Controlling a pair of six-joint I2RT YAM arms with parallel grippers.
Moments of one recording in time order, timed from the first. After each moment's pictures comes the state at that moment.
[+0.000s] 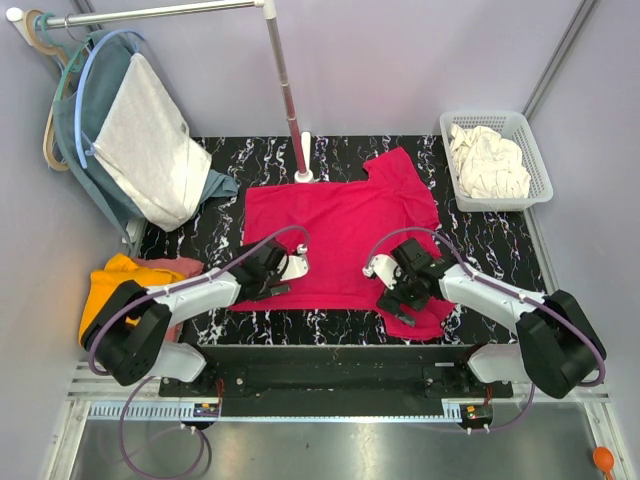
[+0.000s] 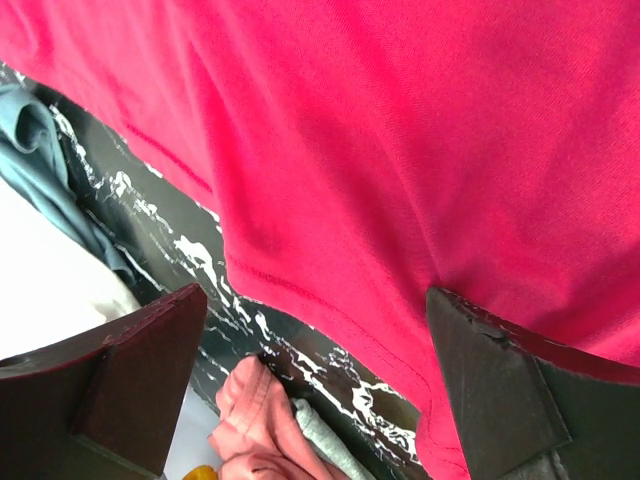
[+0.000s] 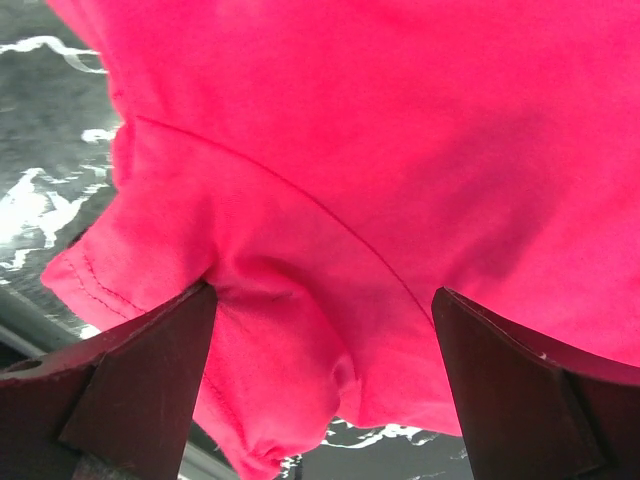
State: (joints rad) left arm -0.64 1.38 0.61 -0.23 -0.36 0.74; right arm 0.58 1.31 0.66 -0.60 -0.04 -0.47
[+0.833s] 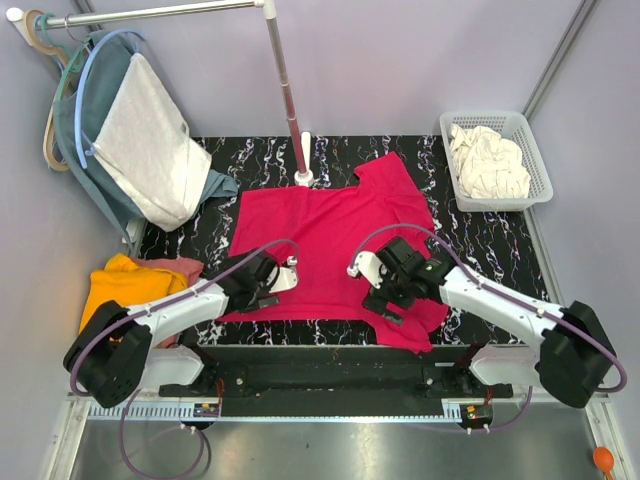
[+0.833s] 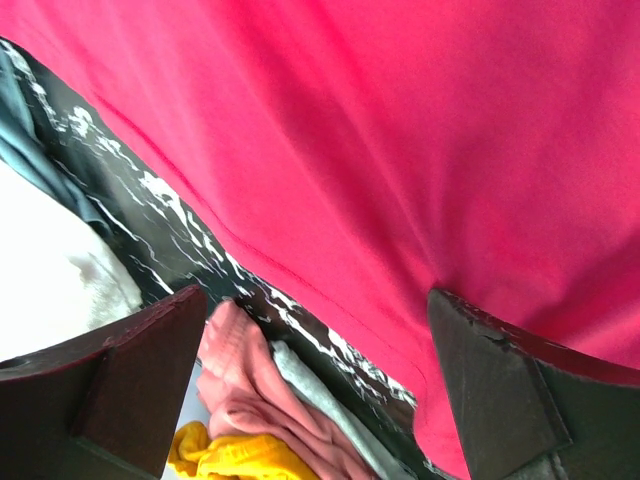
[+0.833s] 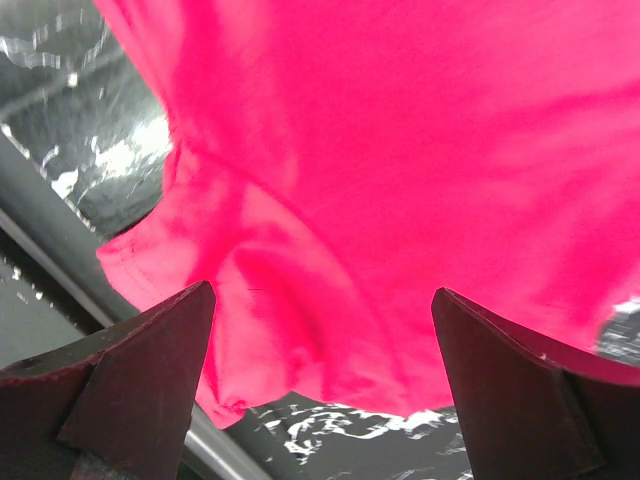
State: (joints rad) left arm -0.64 1.23 0.52 -0.34 -0.40 0.75; right arm 0.77 1.25 0.78 -0.70 -0.03 -0.39
